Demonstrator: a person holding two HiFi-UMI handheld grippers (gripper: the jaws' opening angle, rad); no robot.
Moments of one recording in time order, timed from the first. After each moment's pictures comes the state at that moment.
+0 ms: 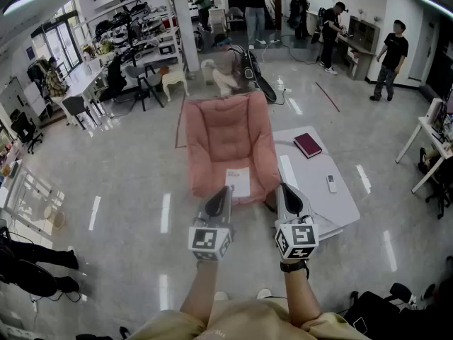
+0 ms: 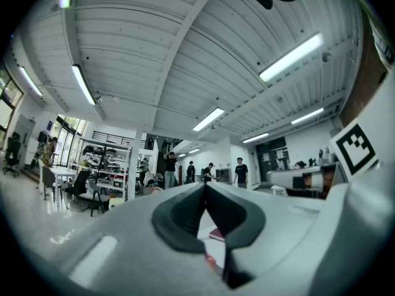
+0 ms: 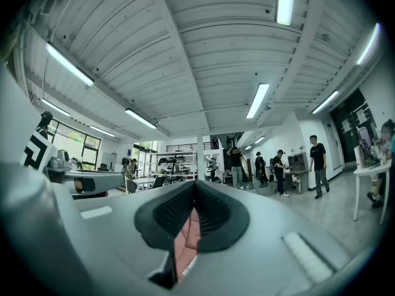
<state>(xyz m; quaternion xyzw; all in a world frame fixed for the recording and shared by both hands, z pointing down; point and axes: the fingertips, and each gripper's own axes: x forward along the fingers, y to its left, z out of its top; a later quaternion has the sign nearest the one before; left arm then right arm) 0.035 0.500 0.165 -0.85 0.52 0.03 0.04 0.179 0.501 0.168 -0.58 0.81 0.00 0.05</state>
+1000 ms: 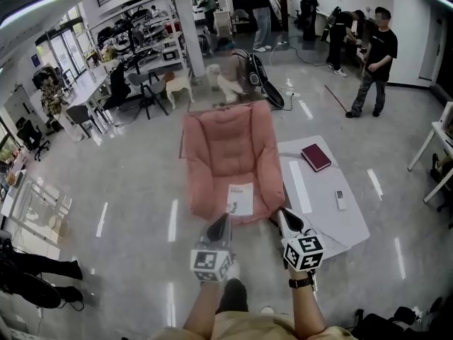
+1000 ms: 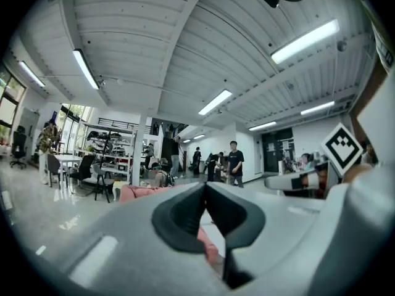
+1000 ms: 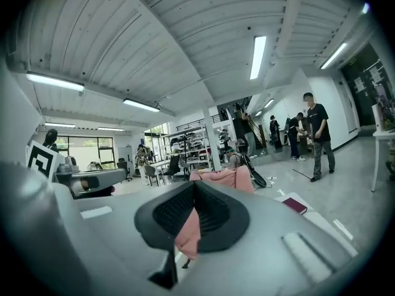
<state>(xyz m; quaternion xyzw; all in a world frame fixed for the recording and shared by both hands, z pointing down) 0.072 0.405 0.246 -0.84 0.54 -0.02 -0.02 0.225 0.389 0.269 -0.50 0.86 -0.13 0.00</state>
